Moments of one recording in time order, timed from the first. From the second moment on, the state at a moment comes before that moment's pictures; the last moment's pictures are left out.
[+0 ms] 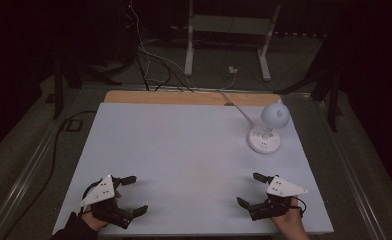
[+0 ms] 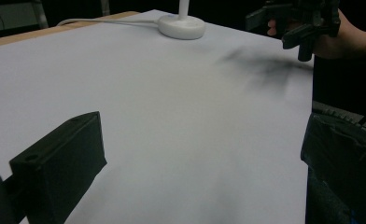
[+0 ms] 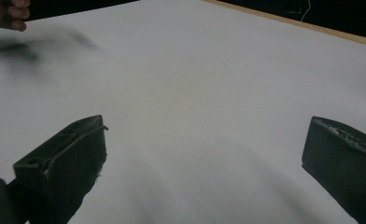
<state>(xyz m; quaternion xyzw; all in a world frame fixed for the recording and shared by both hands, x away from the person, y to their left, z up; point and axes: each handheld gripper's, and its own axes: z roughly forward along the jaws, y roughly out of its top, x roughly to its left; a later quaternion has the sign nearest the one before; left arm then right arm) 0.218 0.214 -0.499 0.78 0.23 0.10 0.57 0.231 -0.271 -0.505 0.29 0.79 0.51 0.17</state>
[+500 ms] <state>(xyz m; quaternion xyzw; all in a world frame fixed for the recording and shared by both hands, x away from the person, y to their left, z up) 0.217 0.215 -0.498 0.78 0.24 0.11 0.57 0.230 -0.270 -0.502 0.29 0.80 0.50 0.17</state>
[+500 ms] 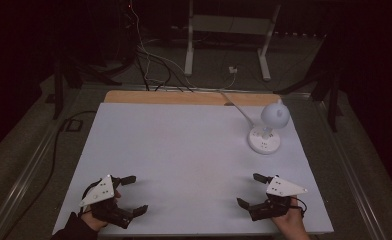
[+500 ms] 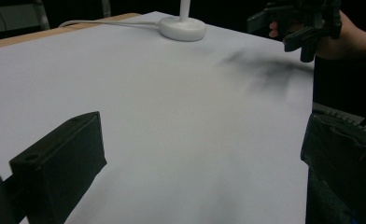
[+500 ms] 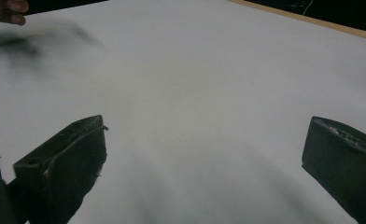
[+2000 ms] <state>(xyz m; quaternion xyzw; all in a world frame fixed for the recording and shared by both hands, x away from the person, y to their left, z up) 0.219 0.216 -0.499 0.78 0.24 0.11 0.57 0.248 -0.253 -0.435 0.28 0.80 0.51 0.13</state>
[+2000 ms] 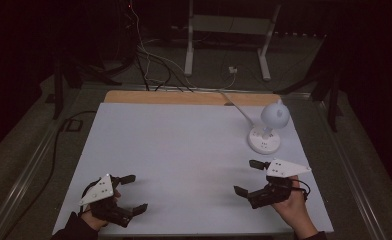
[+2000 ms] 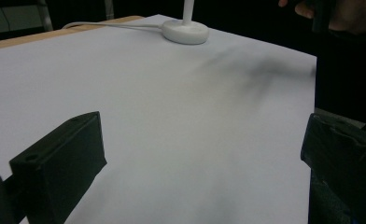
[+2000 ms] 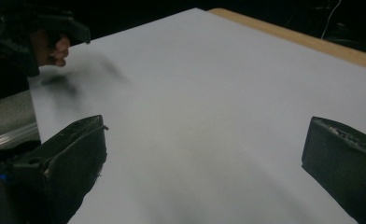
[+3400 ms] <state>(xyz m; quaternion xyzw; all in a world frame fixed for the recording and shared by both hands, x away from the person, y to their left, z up) 0.219 0.216 -0.499 0.78 0.24 0.10 0.57 0.299 -0.295 -0.409 0.35 0.76 0.50 0.21</state>
